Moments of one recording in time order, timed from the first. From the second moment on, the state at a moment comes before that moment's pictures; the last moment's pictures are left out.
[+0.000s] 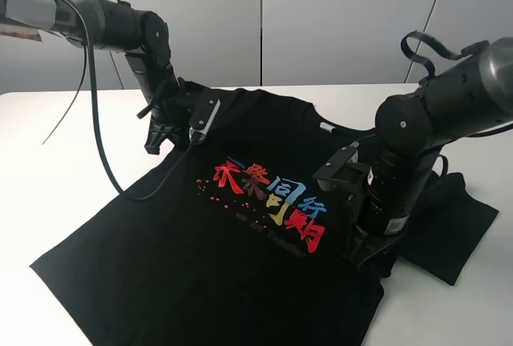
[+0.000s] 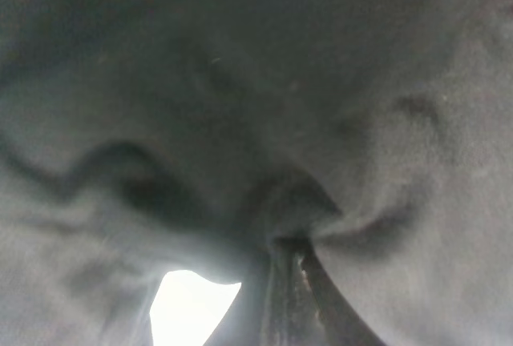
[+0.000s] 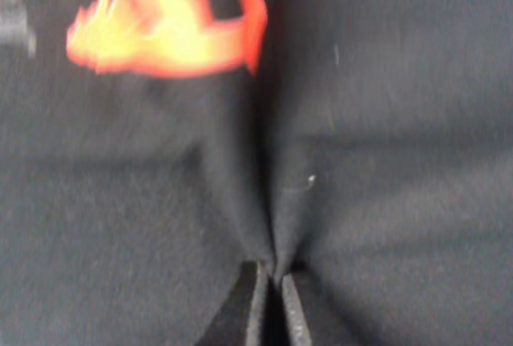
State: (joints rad) left arm -0.41 2.31 -1.72 -0.07 0.91 1.43; right arm 0.52 1.82 -0.75 0.07 0.69 -0.39
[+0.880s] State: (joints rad) left arm -0.42 2.07 -1.72 -0.09 0.85 1.16; right arm 0.52 1.38 -0.75 -0.40 0.81 -0.17
